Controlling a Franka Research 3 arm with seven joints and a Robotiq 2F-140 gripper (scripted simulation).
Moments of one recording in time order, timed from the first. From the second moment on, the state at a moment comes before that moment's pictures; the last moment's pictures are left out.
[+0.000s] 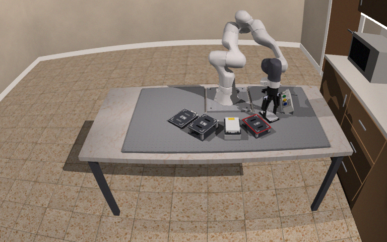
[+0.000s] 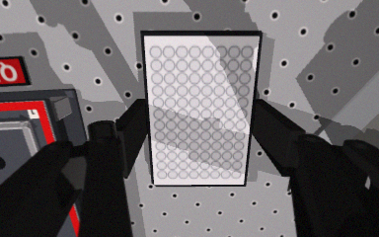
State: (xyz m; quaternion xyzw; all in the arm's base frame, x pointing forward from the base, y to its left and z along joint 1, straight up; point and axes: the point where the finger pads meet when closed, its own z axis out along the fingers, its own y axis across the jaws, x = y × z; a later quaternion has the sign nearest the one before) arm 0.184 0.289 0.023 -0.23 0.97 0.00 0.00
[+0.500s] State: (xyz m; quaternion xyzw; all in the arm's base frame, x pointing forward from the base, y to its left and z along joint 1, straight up) arm 0.185 0.291 0.028 -0.24 0.97 0.00 0.00
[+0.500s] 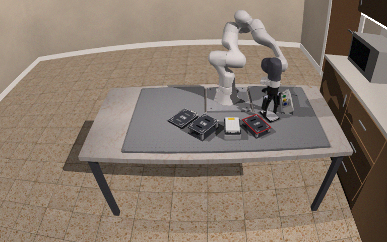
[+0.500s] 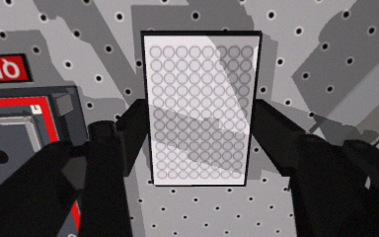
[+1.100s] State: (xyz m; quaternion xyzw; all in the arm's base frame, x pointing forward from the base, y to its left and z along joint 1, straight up) arm 0.185 0.291 0.038 -0.24 0.97 0.00 0.00
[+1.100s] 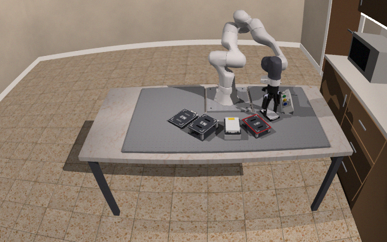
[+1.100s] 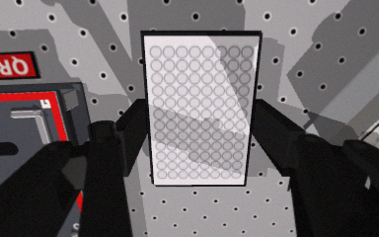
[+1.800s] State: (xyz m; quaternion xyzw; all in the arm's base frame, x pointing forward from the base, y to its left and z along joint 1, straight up) arm 0.184 0.290 0.042 -0.24 0.97 0.00 0.00
